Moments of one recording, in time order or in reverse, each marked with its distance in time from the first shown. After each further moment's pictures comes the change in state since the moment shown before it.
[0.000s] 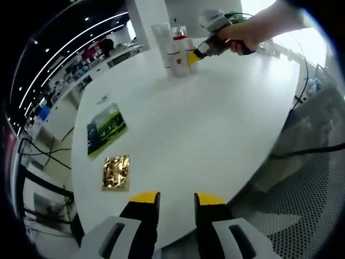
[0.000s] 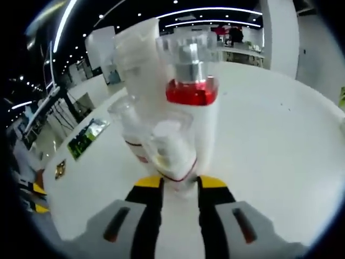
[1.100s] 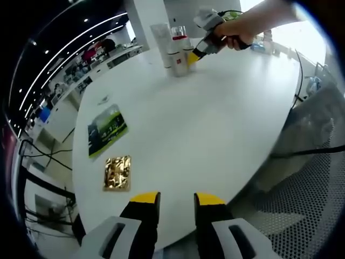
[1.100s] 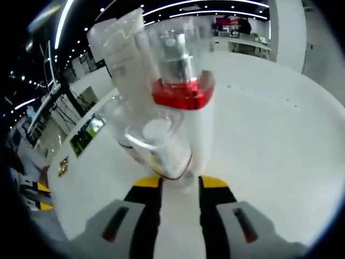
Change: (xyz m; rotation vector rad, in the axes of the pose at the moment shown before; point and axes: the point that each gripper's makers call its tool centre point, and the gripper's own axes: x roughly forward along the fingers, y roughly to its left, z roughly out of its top) left arm -0.001 0.001 0.000 0.012 -0.002 0.008; right arm 0.002 -0.005 -0.002 0.036 0.075 0.038
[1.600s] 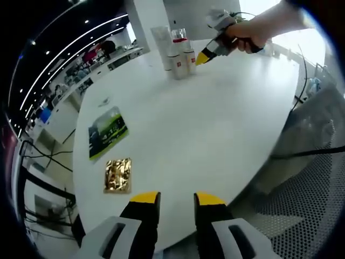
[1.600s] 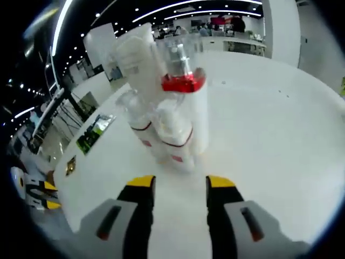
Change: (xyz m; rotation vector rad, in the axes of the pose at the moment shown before) left arm -0.001 0.000 0.004 -0.005 -0.021 -0.001; right arm -0.040 0.011 -0.027 0.067 -0.018 0.006
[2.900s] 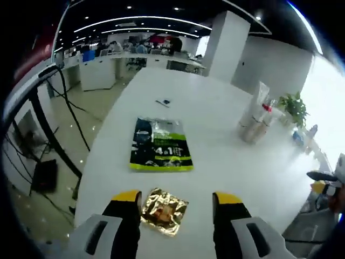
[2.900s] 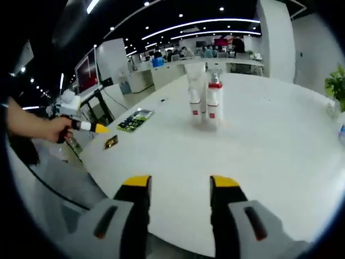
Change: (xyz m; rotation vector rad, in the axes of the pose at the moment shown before) left arm 0.026 0.134 0.040 -0.703 -0.187 0.024; right arm -0.131 0.069 -0.087 -0.059 -0.176 -0.007
